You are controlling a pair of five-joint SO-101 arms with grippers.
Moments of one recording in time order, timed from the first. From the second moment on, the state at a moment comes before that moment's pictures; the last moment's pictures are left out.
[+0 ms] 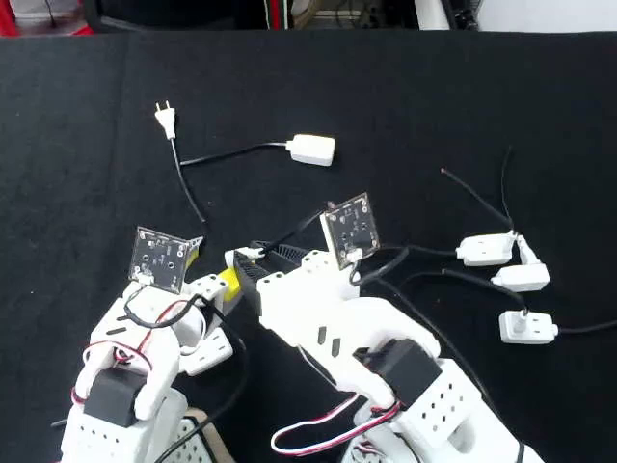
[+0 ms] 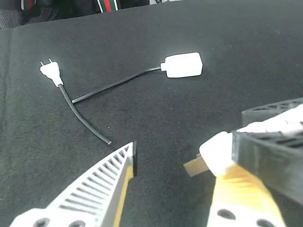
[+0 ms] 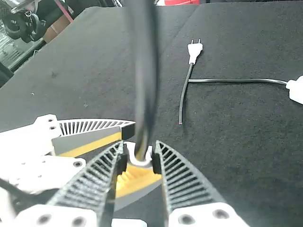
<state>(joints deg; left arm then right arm) 11.2 -103.9 83.0 53.8 -0.9 -43.2 -73.5 67.7 42.5 -21.0</state>
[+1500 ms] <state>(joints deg) 10.3 -104.3 86.5 80.7 -52.3 -22.2 -51.4 50.2 64.5 15.0</state>
